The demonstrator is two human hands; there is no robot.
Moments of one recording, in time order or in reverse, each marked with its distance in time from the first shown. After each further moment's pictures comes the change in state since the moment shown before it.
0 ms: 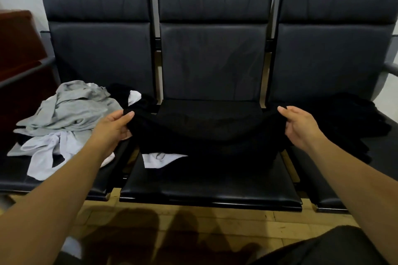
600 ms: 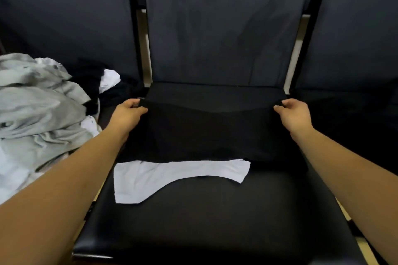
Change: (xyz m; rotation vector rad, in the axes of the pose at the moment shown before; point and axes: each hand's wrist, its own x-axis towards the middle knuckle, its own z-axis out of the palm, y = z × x) left_hand 0.179 -0.104 0.055 0.336 0.151 -0.202; right_hand 0.178 0.110 0.034 -0.669 0.324 0.002
